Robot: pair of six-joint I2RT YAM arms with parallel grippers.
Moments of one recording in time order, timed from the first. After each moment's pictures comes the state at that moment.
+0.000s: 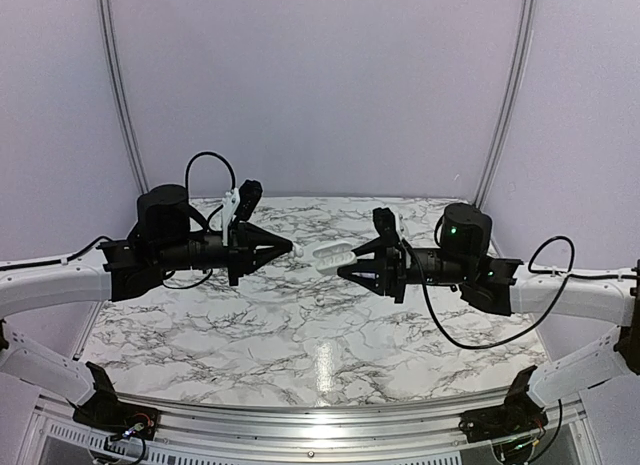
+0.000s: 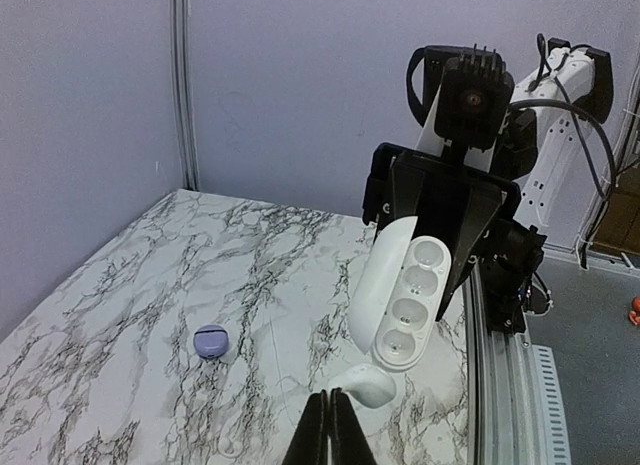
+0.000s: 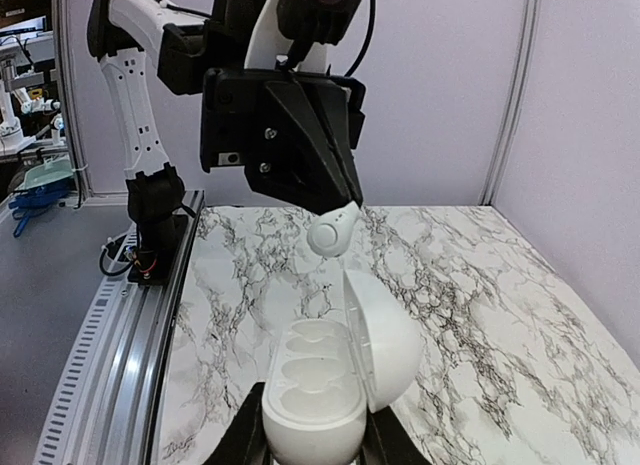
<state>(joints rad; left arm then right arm) -0.83 1.25 0.85 0.24 0.47 0.01 0.80 1.24 0.74 0.39 -0.66 -0.14</state>
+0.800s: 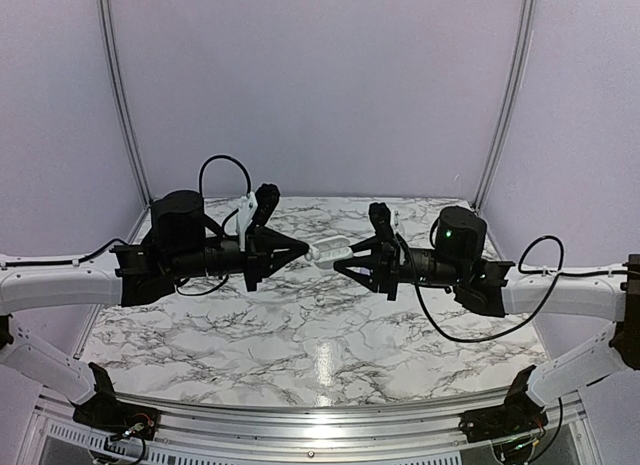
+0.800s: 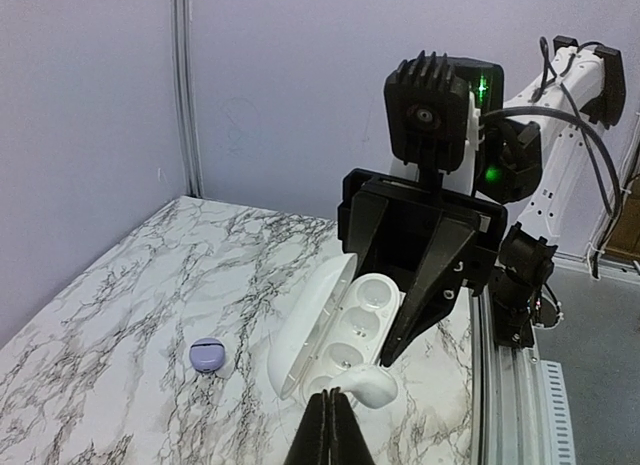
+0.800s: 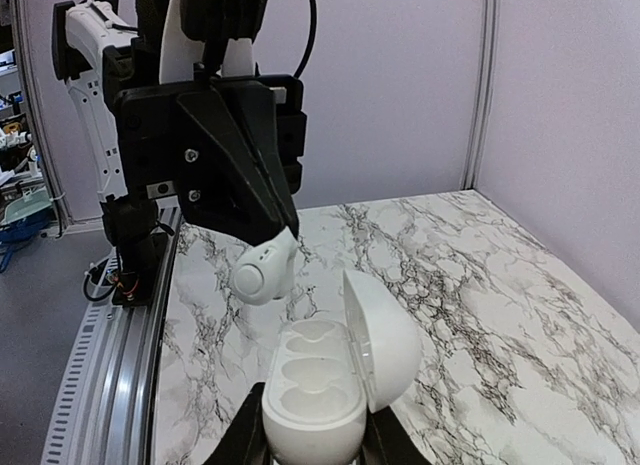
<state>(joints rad) -0.93 1.31 0.87 0.30 0.36 0.00 0.80 1.29 0.72 0.48 -0.59 -0.04</state>
